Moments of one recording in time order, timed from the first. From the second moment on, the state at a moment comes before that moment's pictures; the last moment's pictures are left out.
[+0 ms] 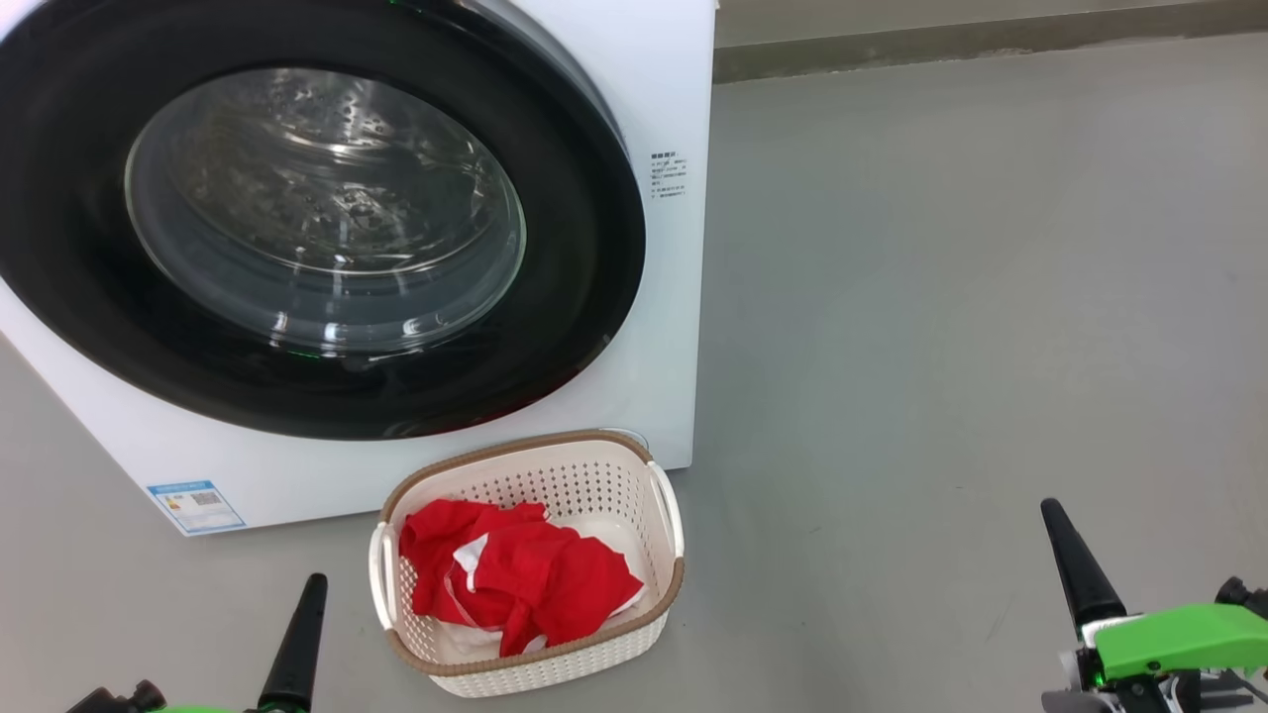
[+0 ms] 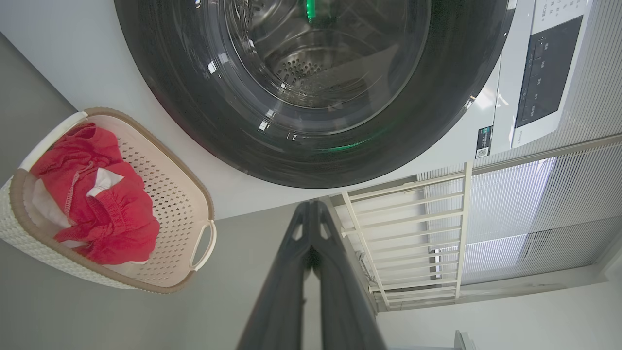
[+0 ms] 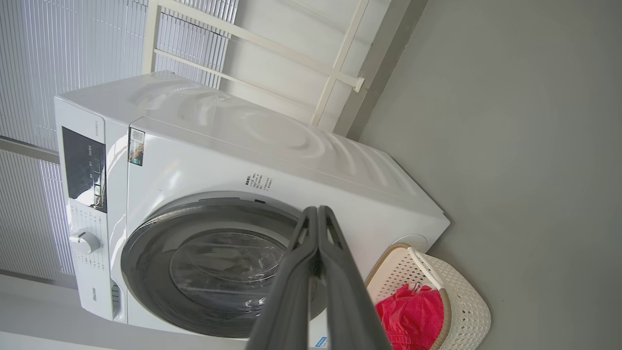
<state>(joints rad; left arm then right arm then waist) -0.03 0.05 0.06 0.27 -1.35 -0.12 0.04 -0.01 -0.05 -0.11 0.28 1.35 0.13 0.04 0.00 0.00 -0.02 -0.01</state>
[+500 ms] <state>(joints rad) -0.05 0.05 0.07 0.27 -1.51 -0.12 0.09 -0.05 -0.04 -0.12 0.28 1.51 0.13 0.08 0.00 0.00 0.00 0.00</state>
